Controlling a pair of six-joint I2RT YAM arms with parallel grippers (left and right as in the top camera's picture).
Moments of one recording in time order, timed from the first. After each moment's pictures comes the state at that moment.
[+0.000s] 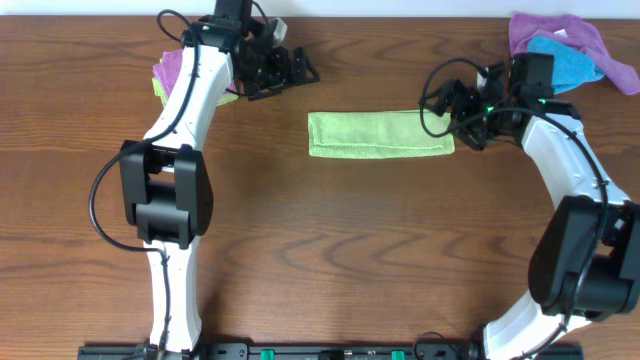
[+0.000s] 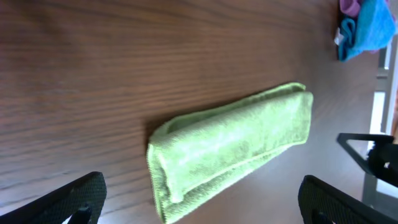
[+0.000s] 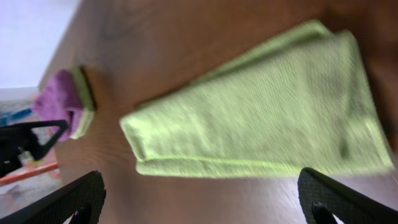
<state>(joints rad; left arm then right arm) -0.18 2.30 2.08 -0.94 0.65 -0.27 -0.11 1.86 1.33 -0.57 -0.61 0.49</state>
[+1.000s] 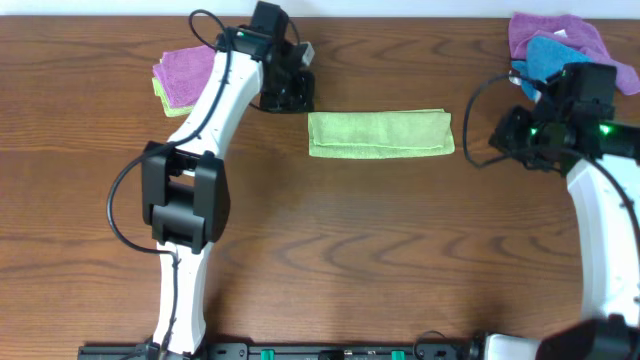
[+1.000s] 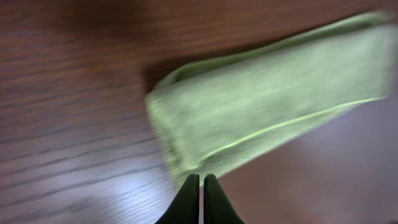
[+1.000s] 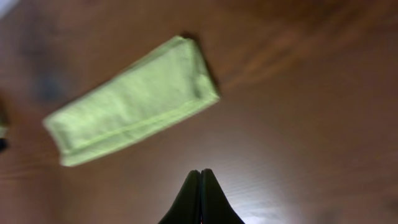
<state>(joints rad) -0.31 2.30 2.08 -1.10 0.39 -0.14 -0.16 1.47 1.33 -0.96 -0.16 0.33</state>
